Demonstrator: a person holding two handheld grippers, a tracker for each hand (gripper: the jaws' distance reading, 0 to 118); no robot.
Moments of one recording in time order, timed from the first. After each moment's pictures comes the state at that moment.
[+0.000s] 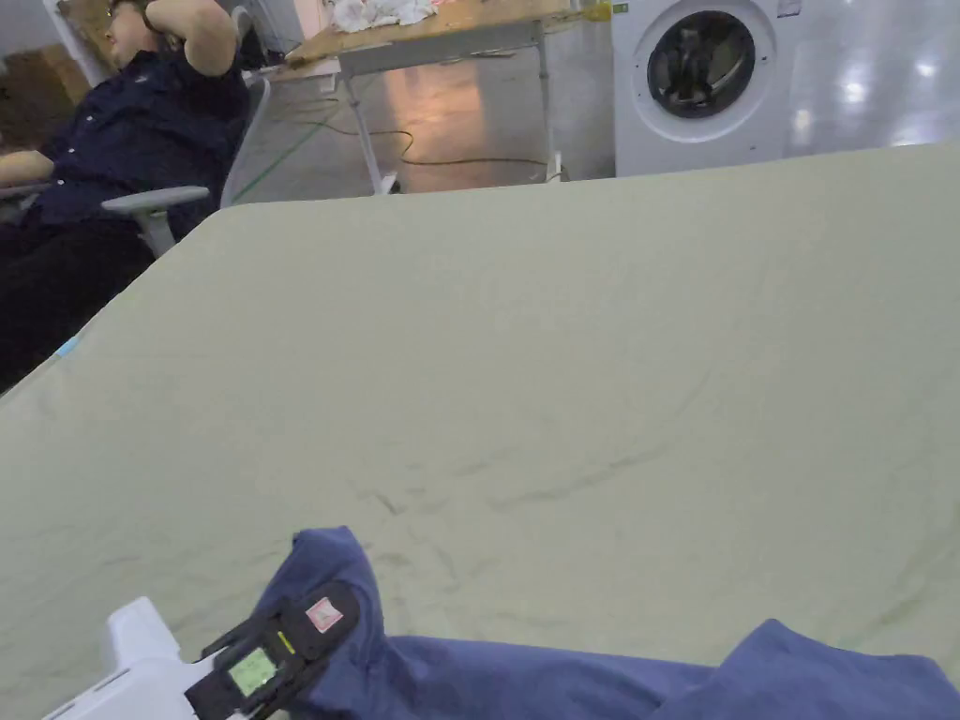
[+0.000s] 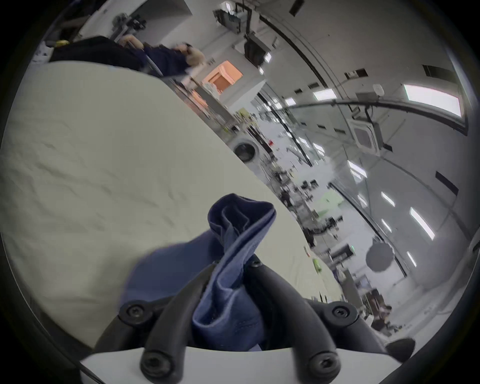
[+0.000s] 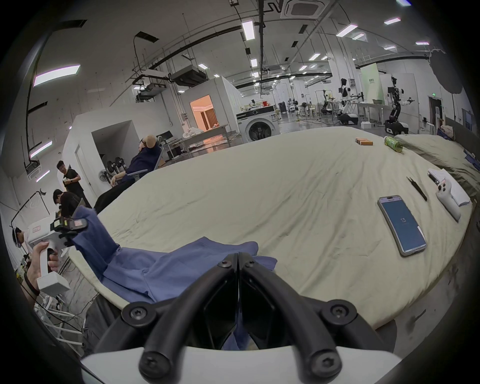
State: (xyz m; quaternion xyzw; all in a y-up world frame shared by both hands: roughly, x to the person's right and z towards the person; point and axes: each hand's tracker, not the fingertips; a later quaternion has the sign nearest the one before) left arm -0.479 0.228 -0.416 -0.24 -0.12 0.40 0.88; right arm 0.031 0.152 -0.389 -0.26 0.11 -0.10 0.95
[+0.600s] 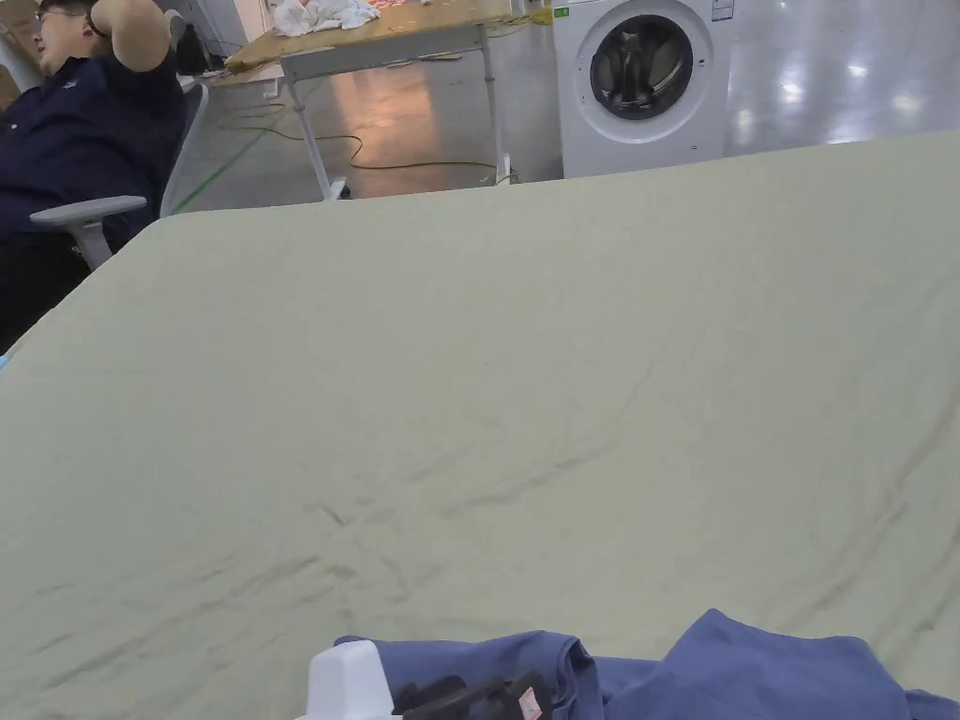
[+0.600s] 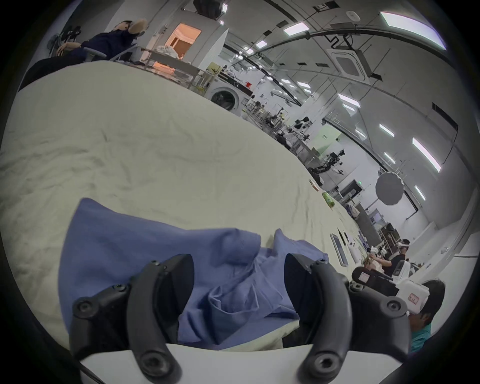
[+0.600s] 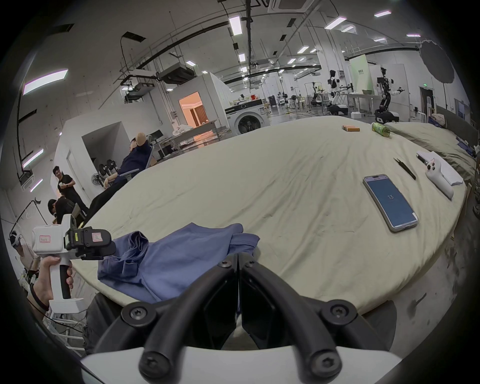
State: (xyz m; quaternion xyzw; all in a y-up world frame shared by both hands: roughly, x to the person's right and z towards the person) left arm -0.377 0.188 -0.437 -0.34 -0.19 0.25 0.89; right arm 0.040 0.144 -0.372 -0.28 0.09 -0.12 0.95
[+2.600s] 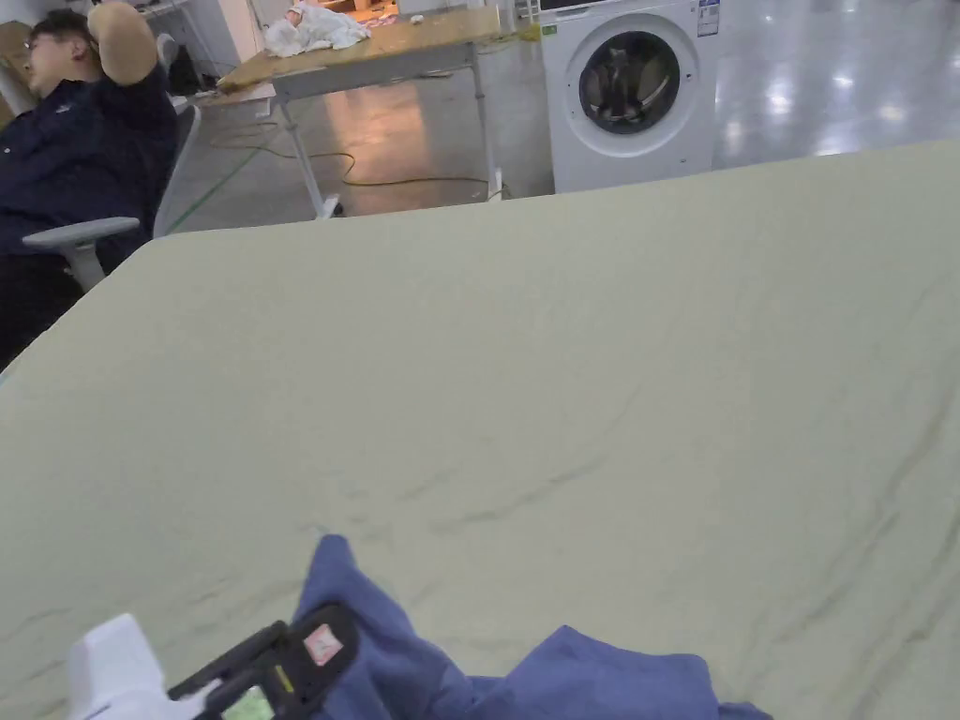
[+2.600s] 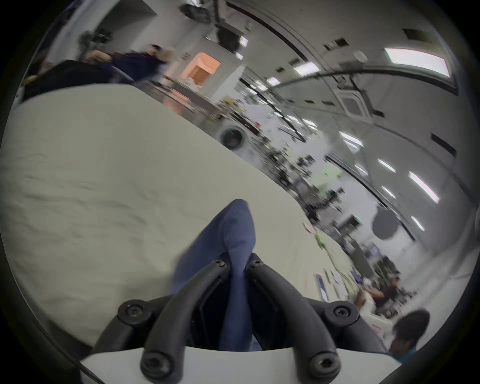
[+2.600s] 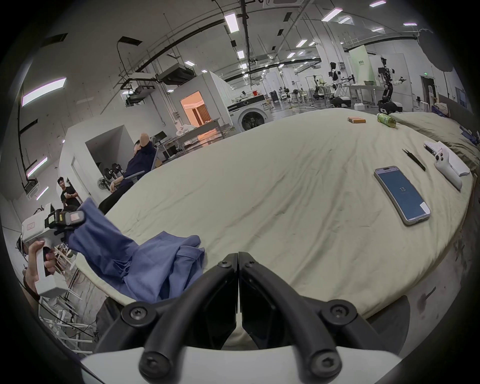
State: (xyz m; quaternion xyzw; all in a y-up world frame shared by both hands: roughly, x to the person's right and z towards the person) left arm -0.436 0.257 -0.416 -0.26 -0.17 0.30 0.90; right arm 0.032 0.145 -0.381 -0.29 0.10 -0.15 0.94
